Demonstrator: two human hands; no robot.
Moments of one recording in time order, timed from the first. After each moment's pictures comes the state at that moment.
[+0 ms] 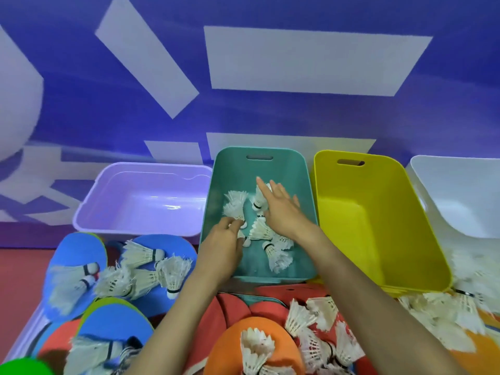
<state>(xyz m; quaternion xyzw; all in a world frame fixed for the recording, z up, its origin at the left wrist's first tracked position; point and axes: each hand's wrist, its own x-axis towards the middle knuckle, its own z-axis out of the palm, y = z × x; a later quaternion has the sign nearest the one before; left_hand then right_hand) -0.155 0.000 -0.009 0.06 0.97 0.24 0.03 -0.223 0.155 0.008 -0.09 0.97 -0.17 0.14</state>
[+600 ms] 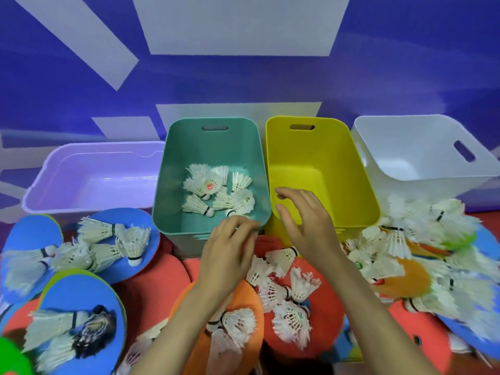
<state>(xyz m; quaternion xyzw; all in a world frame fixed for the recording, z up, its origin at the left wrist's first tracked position) -0.058 0.079 -0.008 0.24 0.90 0.34 -0.16 -0.068 0.254 0.023 -0.10 0.92 -0.32 -0.20</state>
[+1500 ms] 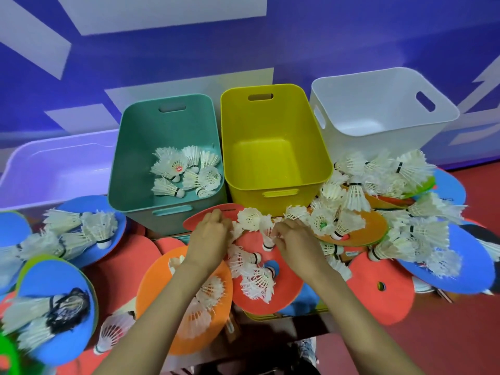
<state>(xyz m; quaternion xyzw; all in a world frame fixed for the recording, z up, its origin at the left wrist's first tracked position) -0.037 0.125 -0.047 0.21 0.97 0.10 0.05 0.021 0.316 -0.053 -0.02 0.98 -0.21 0.01</state>
